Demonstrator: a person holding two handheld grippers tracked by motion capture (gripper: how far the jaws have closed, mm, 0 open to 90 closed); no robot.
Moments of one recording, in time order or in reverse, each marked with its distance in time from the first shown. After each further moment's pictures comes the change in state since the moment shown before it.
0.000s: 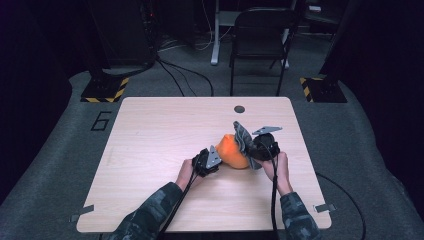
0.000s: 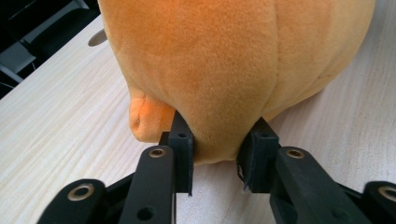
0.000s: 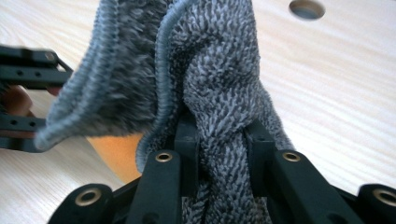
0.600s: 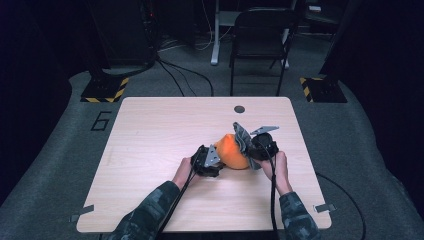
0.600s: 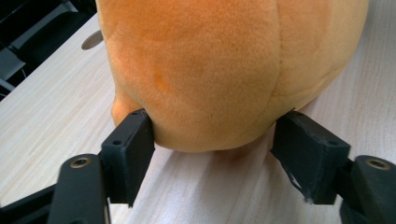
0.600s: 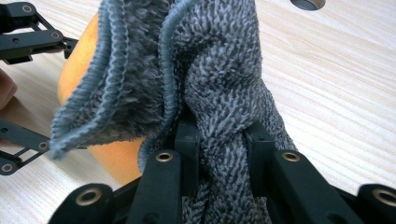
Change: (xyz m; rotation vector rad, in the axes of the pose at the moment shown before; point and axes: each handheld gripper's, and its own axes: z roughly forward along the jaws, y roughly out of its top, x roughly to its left) left arm 0.006 0.000 -0.001 0.006 -0.021 0.044; right arm 0.003 0.003 0.005 0.047 -0.022 -0.018
